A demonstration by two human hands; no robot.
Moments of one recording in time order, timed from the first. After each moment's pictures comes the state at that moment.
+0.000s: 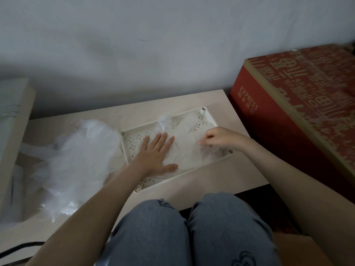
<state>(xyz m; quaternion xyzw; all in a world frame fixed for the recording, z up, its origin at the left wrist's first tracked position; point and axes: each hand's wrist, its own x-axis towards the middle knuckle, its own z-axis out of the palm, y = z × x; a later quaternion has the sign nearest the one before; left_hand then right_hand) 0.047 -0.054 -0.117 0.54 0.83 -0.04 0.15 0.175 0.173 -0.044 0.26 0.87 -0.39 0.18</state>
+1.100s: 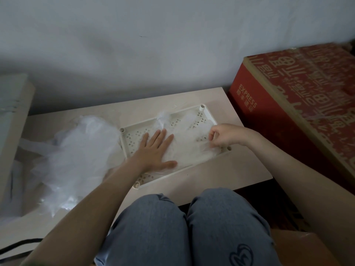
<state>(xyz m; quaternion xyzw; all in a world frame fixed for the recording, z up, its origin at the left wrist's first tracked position) 0.045 -0.053 -0.117 0.54 0.82 -0.05 0.17 0.182 0.181 -0.031 0.28 0.88 -0.30 0.25</state>
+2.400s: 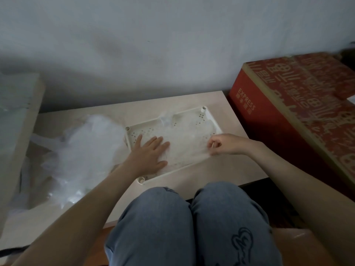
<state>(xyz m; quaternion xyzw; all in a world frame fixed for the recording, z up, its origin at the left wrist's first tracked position) 0.052 -0.086 -0.092 0.53 0.83 -0.10 0.13 0.206 0.162 -0.035 0.22 0.89 -0.32 0.25</state>
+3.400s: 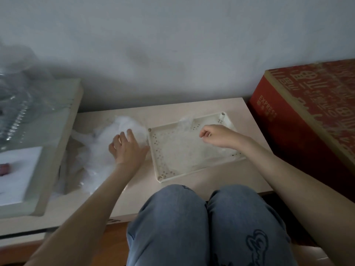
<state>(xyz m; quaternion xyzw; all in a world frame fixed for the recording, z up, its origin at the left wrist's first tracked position) 0.034 -0.144 -0.061 0.14 0.99 0.06 0.08 0.146 0.112 -0.016 0.19 0.91 -0.33 0.15</state>
